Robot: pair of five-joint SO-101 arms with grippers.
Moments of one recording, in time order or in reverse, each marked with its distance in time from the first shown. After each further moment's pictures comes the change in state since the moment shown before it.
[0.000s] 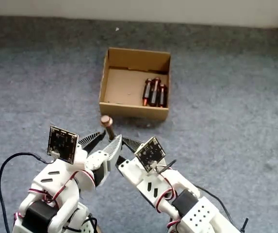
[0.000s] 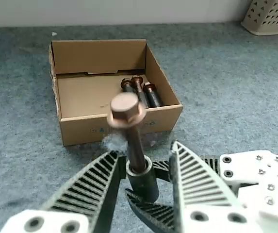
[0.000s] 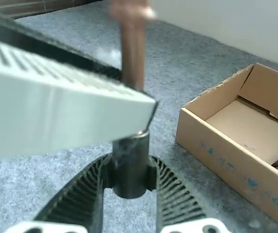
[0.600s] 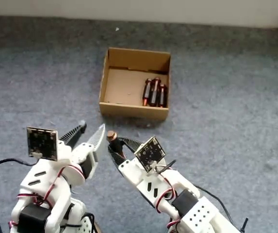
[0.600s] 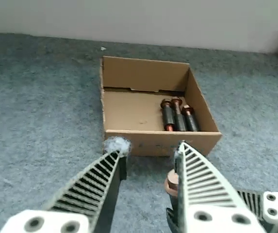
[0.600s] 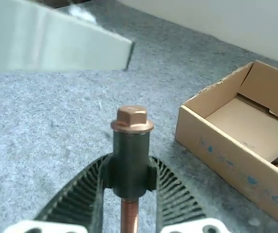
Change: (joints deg) left arm -11.7 -0.2 -2.7 0.7 0.0; right arm -0.2 0.0 0.0 0.0 0.1
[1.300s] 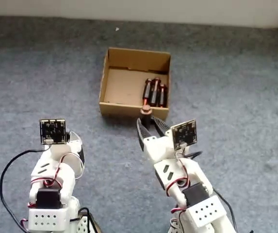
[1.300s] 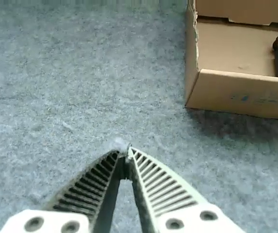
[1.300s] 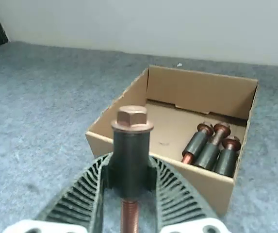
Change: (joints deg) left arm -17.1 0.2 27.2 -12.9 -9.1; right arm 18.7 0.0 -3.7 0.0 -8.4
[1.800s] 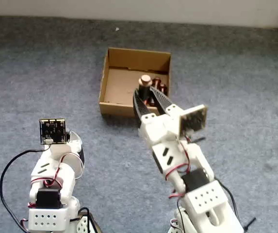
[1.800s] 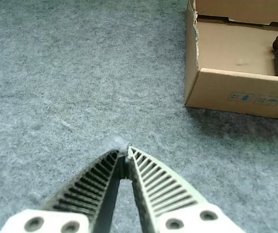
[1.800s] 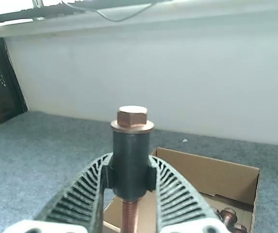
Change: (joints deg) left arm 0.0 0.1 0.0 -0.2 0.1; right arm 0.3 18.9 -18.5 -12.1 -0.1
